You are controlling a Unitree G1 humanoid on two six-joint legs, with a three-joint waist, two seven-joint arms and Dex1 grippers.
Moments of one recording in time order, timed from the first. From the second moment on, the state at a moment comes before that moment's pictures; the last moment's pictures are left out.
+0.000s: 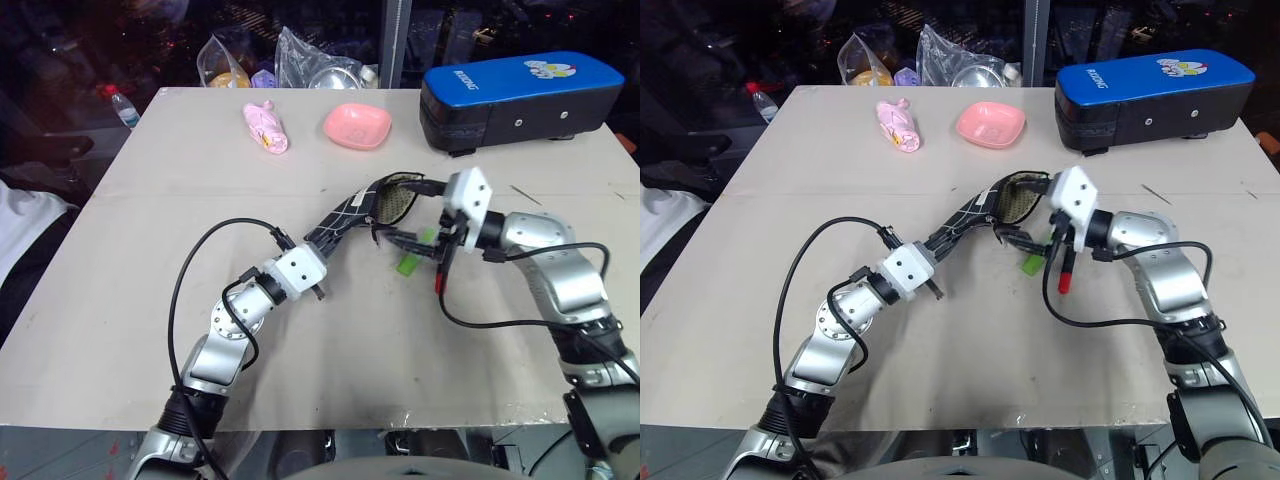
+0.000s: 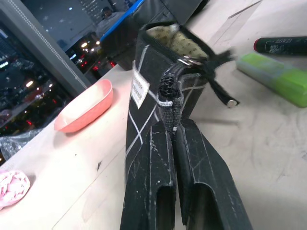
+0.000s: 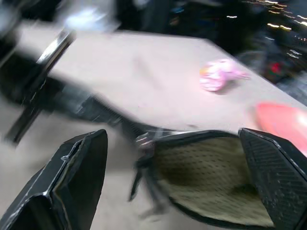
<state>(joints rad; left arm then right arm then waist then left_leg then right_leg) -0.17 0.41 -0.15 -0.06 0.13 -0.24 -0.48 -0.50 -0.50 0.04 -0.19 0.36 0.39 0.83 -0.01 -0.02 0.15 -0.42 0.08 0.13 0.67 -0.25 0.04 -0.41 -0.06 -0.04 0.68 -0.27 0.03</state>
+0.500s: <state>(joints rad) -0.18 0.40 -0.13 -0.06 0.12 -0.24 -0.47 -0.03 -0.32 0.01 -0.41 0.23 0.63 0.33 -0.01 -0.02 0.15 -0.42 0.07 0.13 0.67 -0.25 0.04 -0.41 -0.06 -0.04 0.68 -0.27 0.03</state>
